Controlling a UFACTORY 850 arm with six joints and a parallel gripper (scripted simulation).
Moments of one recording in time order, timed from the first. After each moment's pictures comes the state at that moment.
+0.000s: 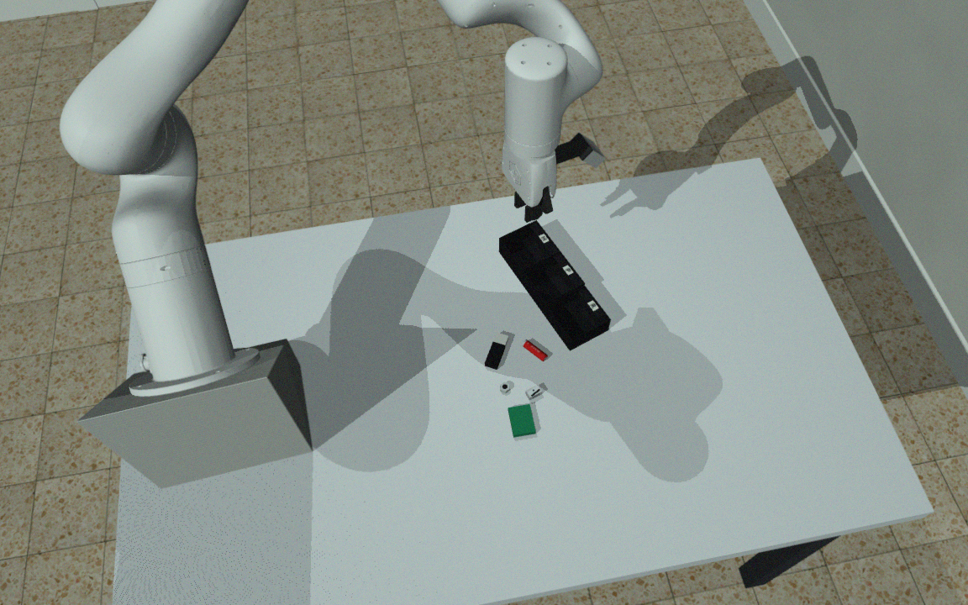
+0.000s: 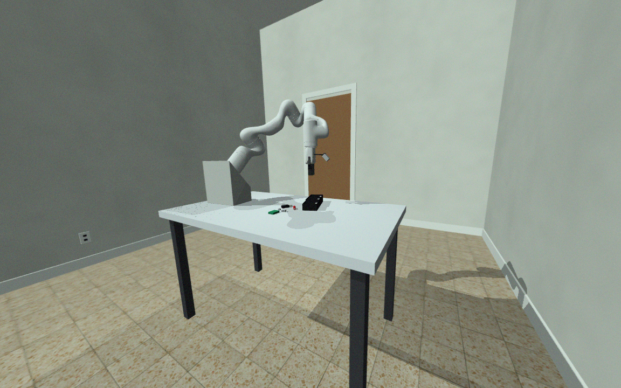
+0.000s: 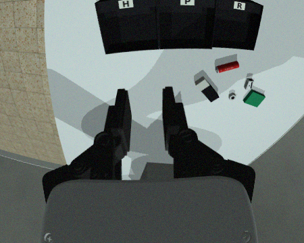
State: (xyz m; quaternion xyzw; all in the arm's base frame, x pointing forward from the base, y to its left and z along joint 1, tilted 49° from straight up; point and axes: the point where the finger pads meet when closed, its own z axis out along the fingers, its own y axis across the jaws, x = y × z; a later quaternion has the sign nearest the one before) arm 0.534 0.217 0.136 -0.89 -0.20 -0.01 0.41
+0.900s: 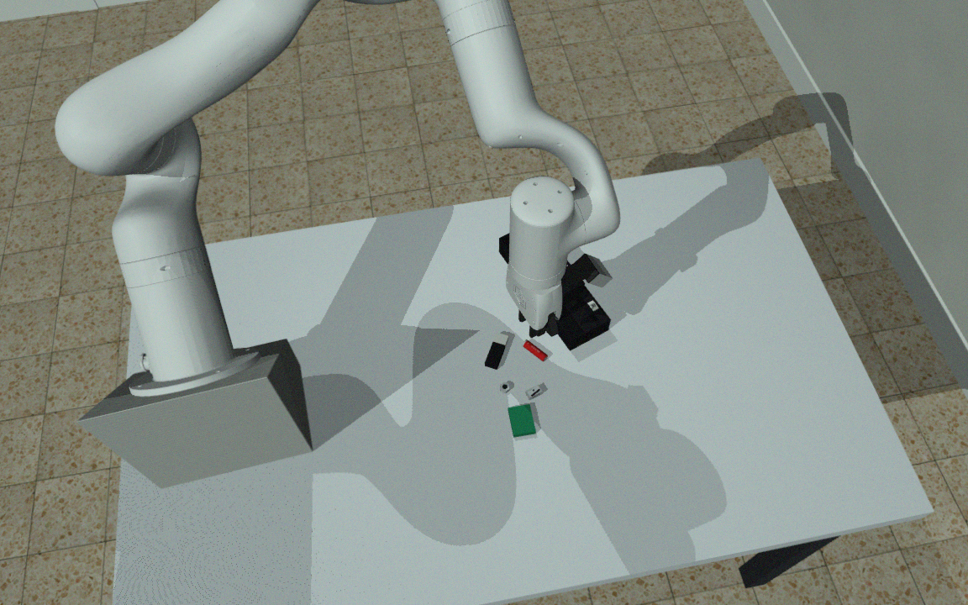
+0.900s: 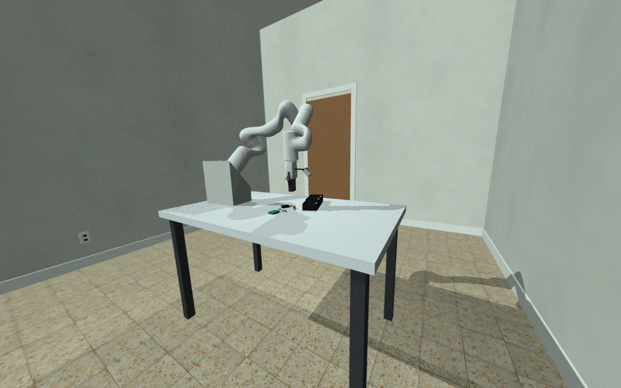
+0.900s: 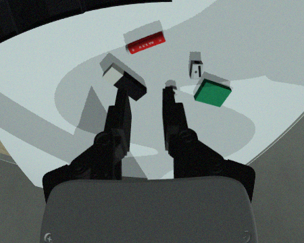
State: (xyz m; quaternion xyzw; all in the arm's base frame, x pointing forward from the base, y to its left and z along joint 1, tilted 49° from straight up) arm 0.507 0.155 -0.047 -0.89 -0.21 -0.01 0.41
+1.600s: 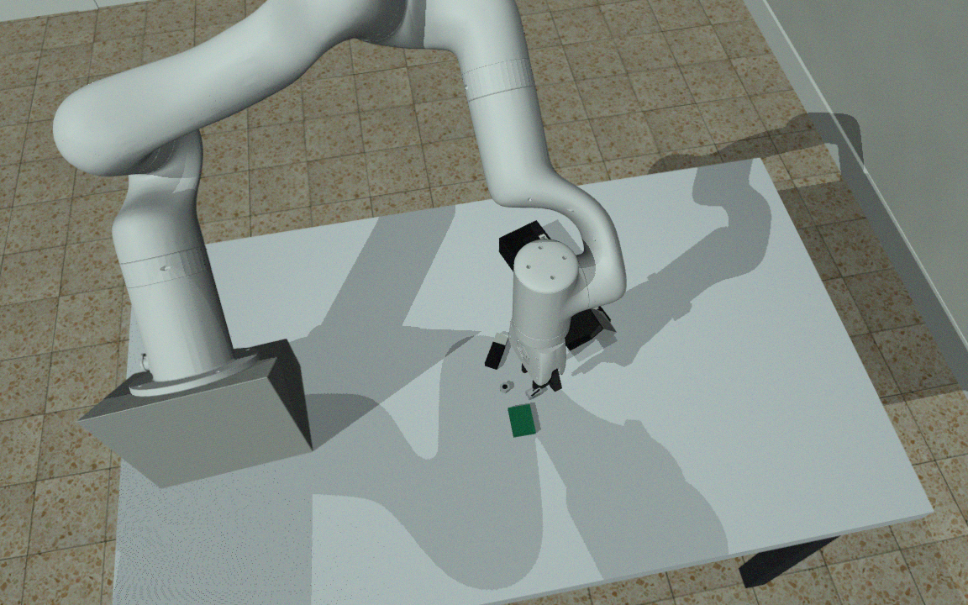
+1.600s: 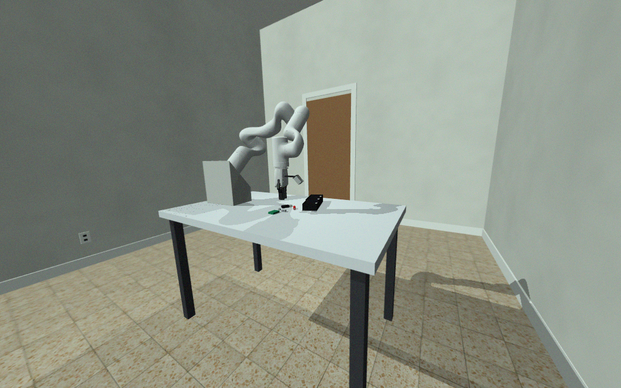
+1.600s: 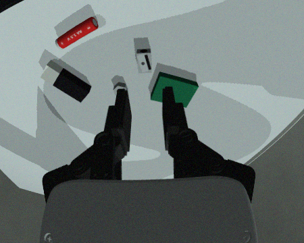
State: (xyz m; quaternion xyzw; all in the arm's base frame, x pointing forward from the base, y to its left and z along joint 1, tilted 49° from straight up) arm 0.496 0.127 -0.127 -0.89 -0.21 -0.01 0.41
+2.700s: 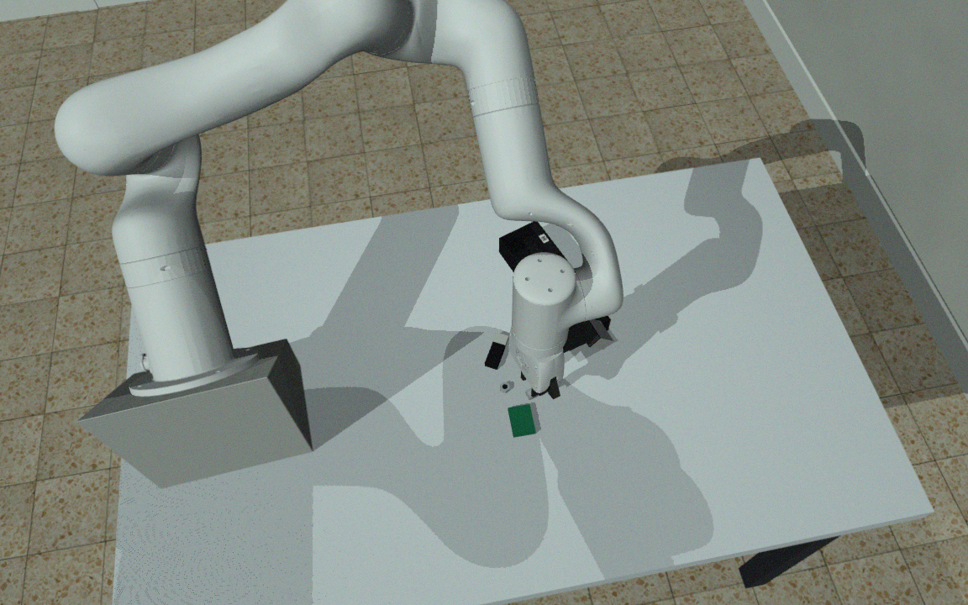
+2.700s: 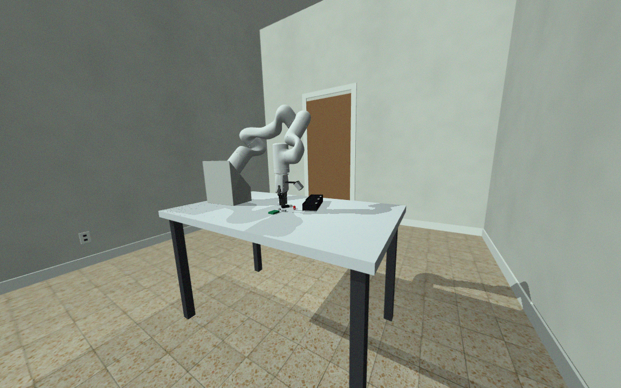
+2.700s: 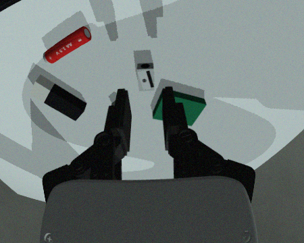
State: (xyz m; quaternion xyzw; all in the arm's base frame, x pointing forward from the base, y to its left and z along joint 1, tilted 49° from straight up) arm 0.491 0.152 -0.147 -0.89 -0.21 -0.01 0.41
